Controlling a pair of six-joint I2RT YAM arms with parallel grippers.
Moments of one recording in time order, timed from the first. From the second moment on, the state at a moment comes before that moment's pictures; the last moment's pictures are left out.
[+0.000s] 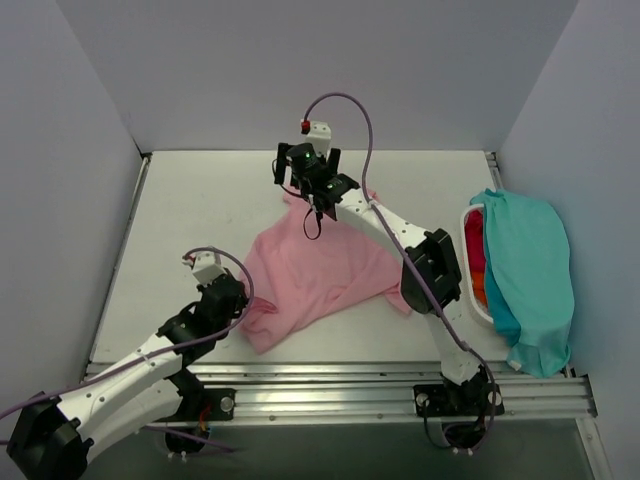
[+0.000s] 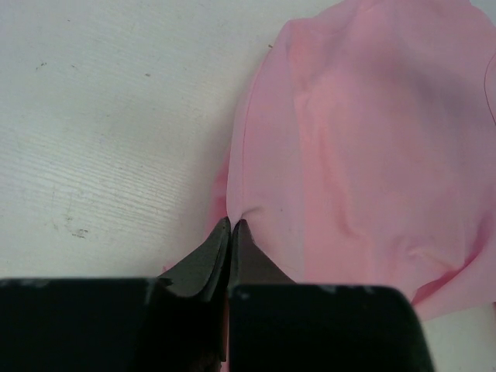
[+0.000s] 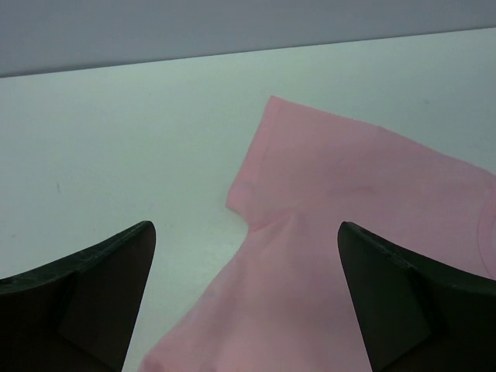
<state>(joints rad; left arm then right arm) -0.72 0.82 0.41 -0.17 -0.63 -0.83 0.73 2.12 1.92 -0.25 0.52 0.48</state>
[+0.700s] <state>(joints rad) -0.66 0.88 0.39 -0.10 -0.55 -0.80 0.53 2.69 2.46 -0.21 0.42 0.41</state>
